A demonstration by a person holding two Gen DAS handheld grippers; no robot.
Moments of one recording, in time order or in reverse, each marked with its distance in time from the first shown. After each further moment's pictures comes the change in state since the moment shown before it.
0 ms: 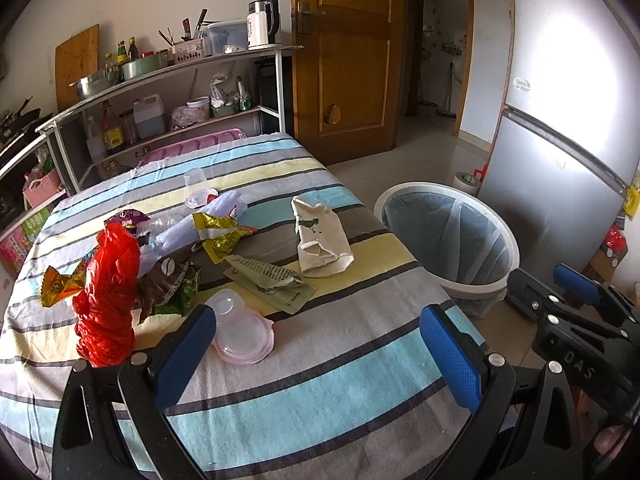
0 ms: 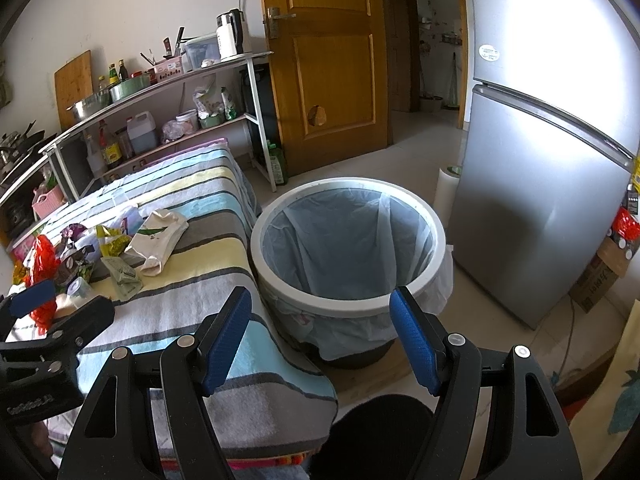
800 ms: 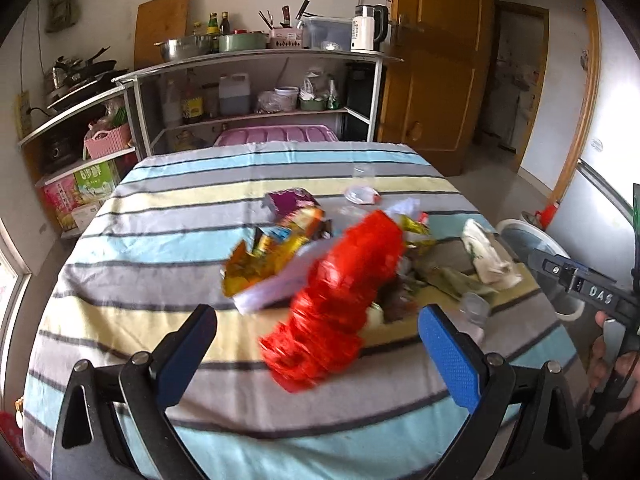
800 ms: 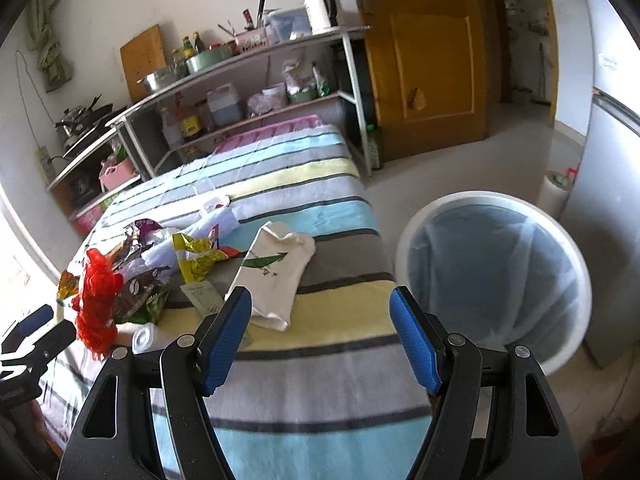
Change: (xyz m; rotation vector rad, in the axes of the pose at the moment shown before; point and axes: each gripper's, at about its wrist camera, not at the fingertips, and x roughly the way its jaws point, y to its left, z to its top) left arm -0.018 0.154 -0.013 -0.185 -0.013 0.161; right arm 0.073 0.097 0.040 -0.109 0.101 0.321
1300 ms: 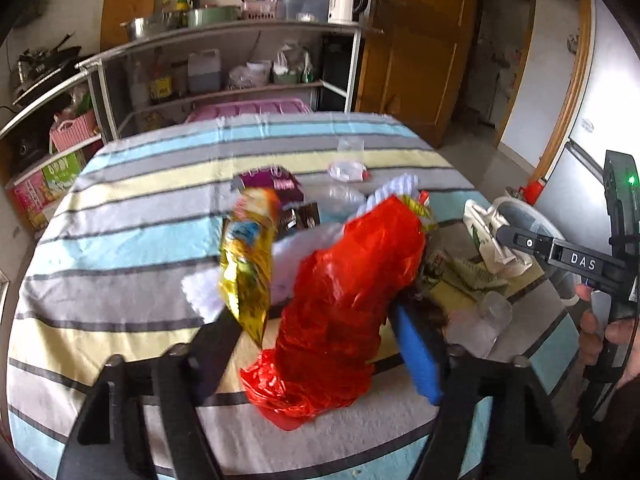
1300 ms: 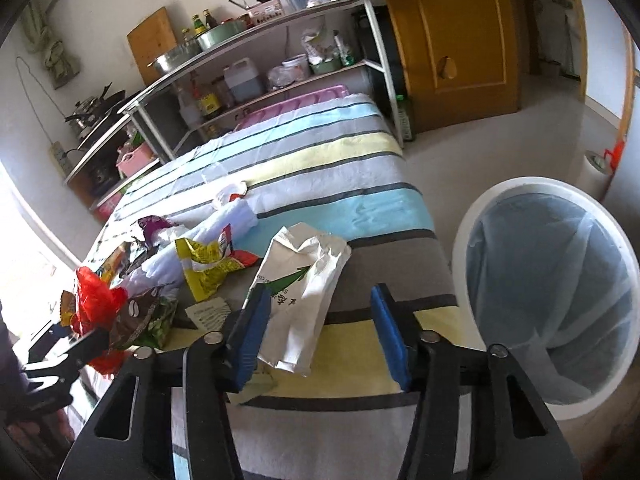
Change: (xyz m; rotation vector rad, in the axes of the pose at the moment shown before) left arm 0.043 0.000 0.006 0.046 0.111 -0.102; right arm 0.053 0.006 0.017 0.017 0.114 0.102
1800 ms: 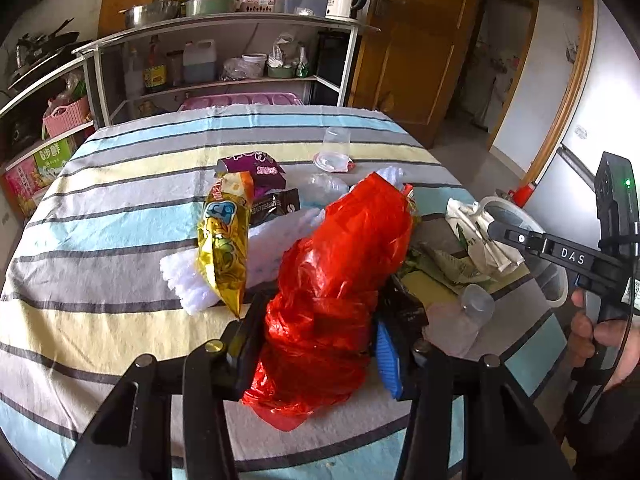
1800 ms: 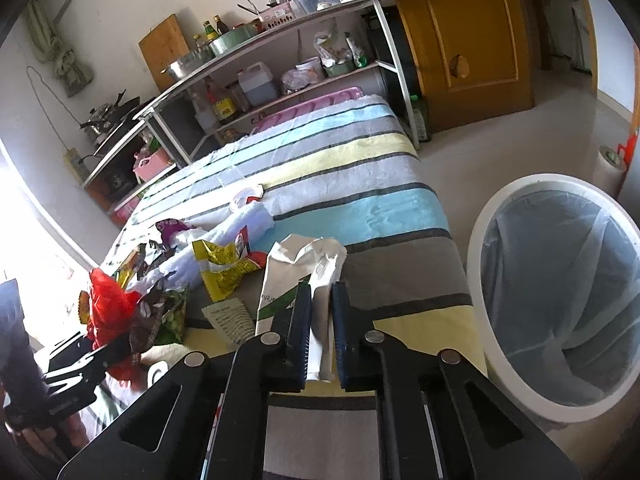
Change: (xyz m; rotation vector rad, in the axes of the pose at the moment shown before) left arm -0.008 -0.005 -0.007 -0.041 0.002 -0.045; right arm -0.009 -0.002 -0.002 0.019 -0.029 0.067
